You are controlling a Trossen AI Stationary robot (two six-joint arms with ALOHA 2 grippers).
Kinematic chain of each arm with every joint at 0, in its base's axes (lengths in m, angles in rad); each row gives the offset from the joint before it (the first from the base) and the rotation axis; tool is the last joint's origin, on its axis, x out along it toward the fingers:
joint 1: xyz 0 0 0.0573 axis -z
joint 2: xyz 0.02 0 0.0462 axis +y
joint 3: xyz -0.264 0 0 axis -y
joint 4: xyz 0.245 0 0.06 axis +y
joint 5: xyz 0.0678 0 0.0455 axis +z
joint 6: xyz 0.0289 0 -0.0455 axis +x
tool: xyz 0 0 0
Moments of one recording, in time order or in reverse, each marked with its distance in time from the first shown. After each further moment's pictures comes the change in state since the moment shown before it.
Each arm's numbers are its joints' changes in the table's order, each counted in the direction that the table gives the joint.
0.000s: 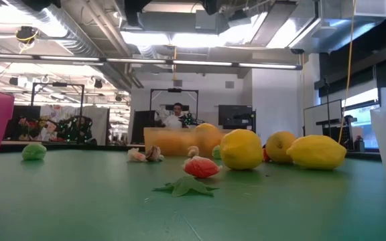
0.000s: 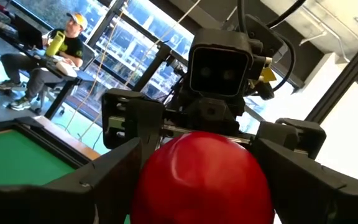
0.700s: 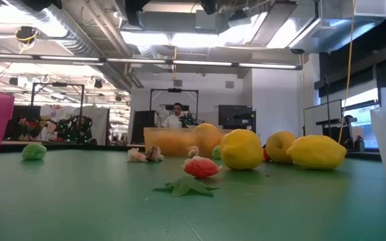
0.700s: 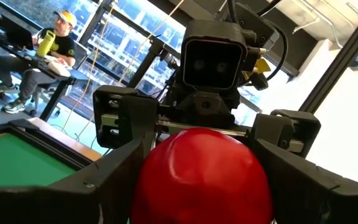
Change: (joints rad) left arm 0.000 0.001 0.000 0.013 -0.050 0.037; right arm 0.011 0.004 0.000 -0.002 0.010 -0.028
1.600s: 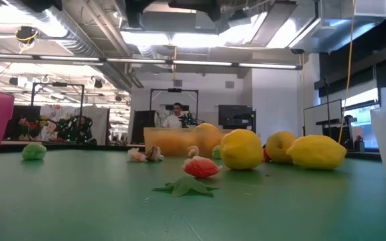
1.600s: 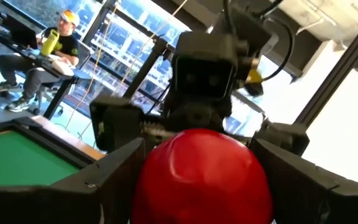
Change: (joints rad) left arm -0.006 0.004 -0.004 -0.019 0.016 -0.005; right arm 0.003 0.001 0.004 0.125 0.036 0.000
